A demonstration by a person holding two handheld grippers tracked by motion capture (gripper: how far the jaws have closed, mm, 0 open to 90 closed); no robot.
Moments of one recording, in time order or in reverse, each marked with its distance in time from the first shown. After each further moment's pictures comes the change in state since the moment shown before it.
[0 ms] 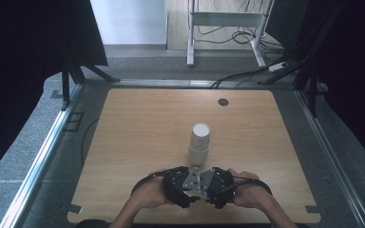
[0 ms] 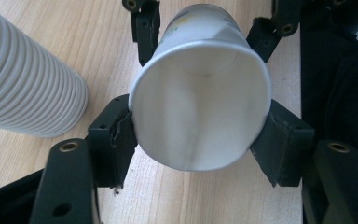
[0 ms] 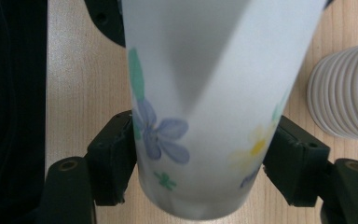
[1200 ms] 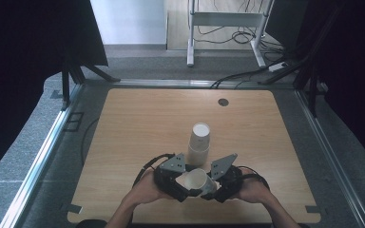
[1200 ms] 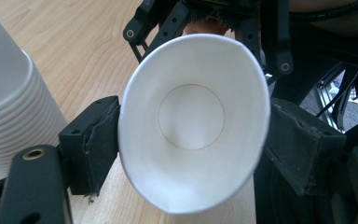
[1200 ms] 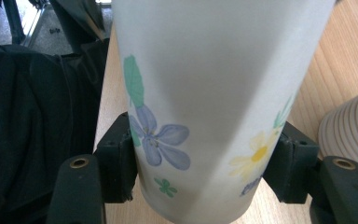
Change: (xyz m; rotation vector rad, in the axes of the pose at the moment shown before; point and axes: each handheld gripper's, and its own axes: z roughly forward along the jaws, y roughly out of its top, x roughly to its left) left arm 0.028 -0.017 -0.022 -0.334 -0.170 -0.181; right arm -0.020 -0.027 -0.011 -0.404 0.158 0.141
